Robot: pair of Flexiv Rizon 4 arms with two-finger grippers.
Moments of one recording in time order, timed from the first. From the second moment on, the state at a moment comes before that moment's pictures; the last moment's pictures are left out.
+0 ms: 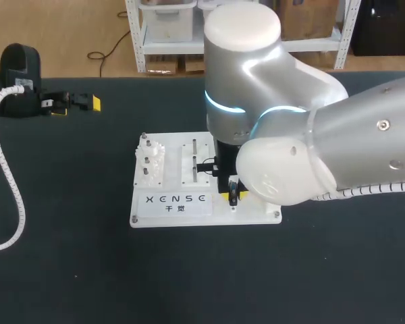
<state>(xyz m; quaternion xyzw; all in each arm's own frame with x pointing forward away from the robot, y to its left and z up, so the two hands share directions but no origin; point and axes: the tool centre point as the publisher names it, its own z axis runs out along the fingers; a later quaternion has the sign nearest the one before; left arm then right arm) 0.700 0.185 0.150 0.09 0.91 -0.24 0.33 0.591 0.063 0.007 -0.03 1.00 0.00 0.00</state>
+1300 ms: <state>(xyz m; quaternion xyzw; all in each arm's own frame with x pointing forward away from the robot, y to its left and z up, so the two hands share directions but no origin) 0.700 0.185 0.150 0.09 0.91 -0.24 0.33 0.593 0.063 0.010 -0.04 1.00 -0.02 0.01</state>
